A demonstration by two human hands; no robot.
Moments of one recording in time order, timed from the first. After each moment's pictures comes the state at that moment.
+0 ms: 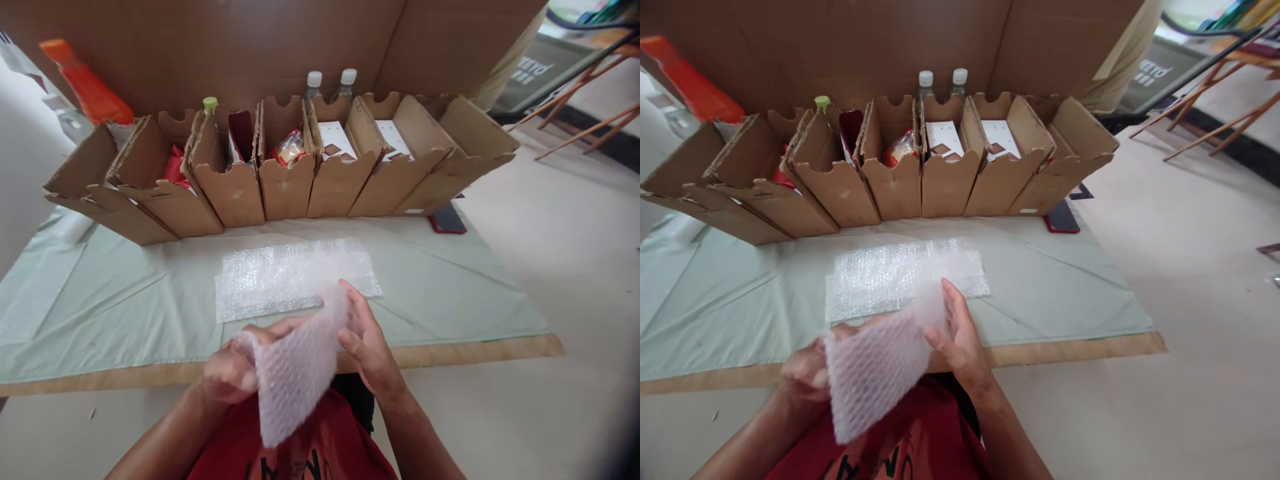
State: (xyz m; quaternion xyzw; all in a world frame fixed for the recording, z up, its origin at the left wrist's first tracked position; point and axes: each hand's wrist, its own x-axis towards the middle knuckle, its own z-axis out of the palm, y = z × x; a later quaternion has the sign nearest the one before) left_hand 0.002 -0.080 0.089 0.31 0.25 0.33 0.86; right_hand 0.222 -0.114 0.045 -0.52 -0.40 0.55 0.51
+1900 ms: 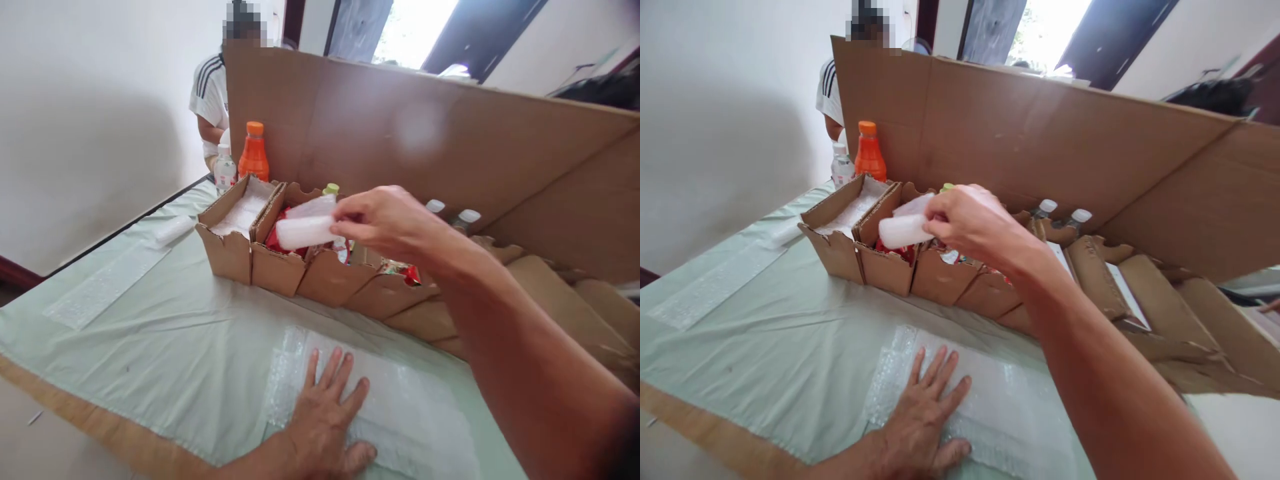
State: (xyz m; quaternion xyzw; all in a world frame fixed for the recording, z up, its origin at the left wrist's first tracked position) left_hand 0.008 0.005 0.024 0.79 0.41 0.25 0.37; right_hand 0.068 0.196 0.269 -0.38 -0.92 -0.01 0.12
